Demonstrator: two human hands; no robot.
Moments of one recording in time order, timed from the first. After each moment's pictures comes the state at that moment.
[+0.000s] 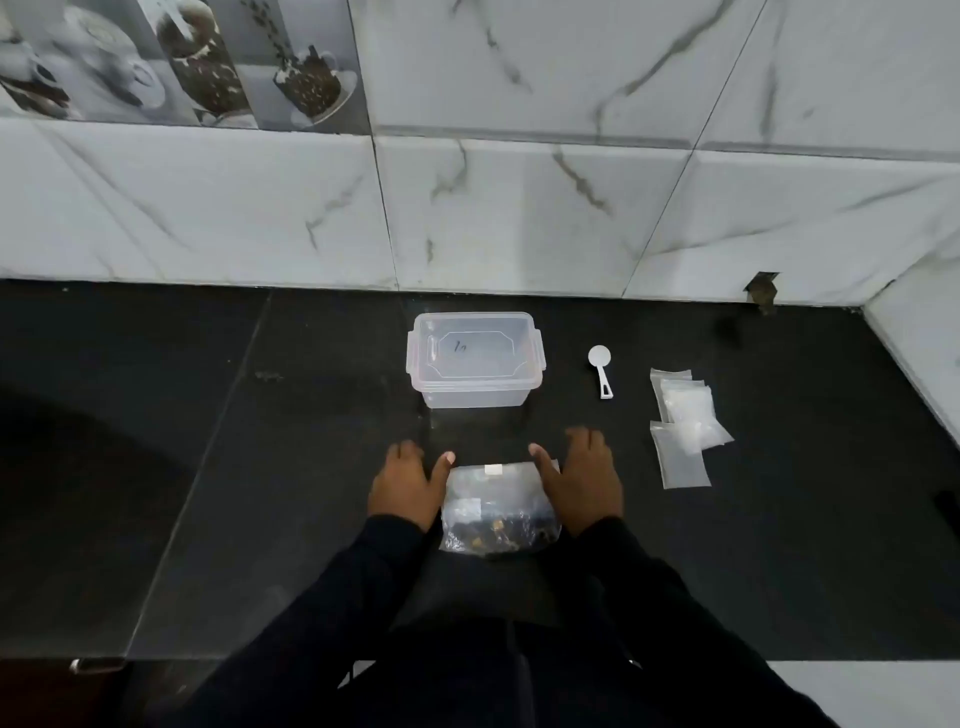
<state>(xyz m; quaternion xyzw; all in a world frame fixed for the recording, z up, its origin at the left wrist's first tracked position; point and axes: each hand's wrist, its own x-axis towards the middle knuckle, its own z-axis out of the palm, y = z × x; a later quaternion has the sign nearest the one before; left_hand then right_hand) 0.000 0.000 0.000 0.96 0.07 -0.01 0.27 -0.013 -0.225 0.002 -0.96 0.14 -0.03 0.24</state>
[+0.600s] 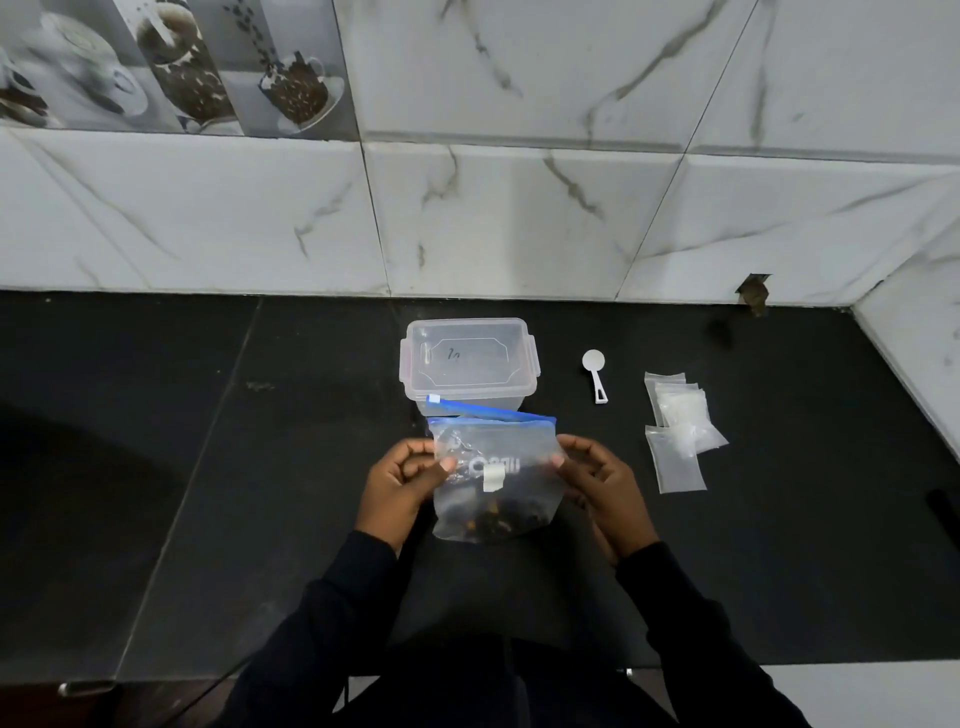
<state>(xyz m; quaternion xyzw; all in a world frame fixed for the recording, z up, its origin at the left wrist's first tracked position) -0.012 0.003 0.037 0.63 0.09 -0.10 0.76 -0.035 -0.242 0.039 -0.62 0.16 0.04 0.77</state>
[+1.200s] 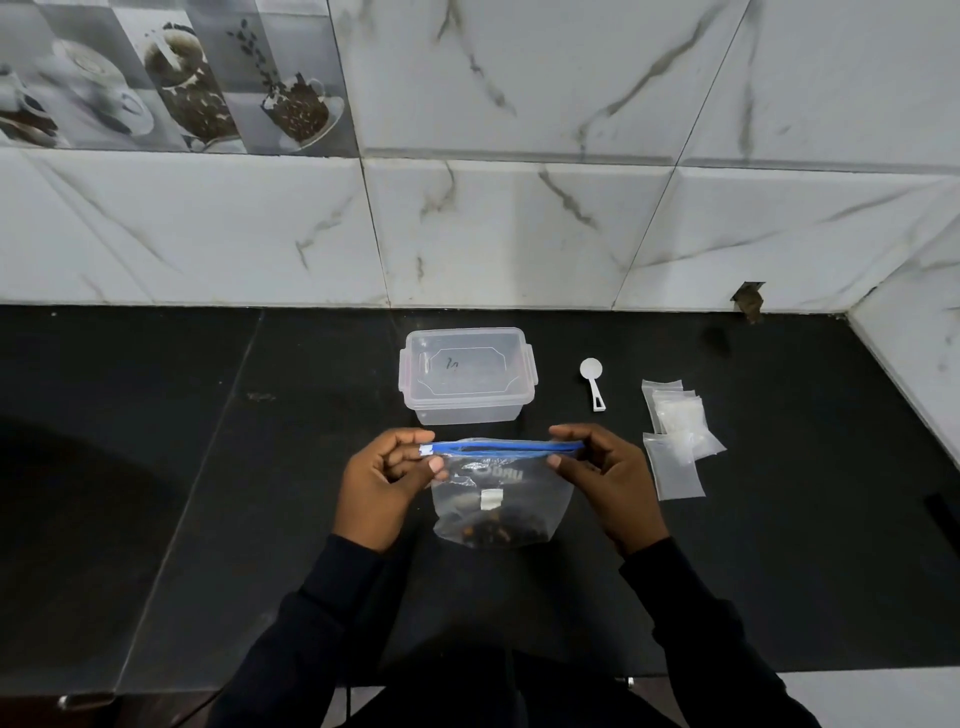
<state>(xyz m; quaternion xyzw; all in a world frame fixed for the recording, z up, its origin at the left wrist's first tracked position) -0.009 0.013 0.075 0.69 0.02 -0.02 0.72 -0.031 -0.243 0.084 -0.75 0.03 -0.05 0.66</state>
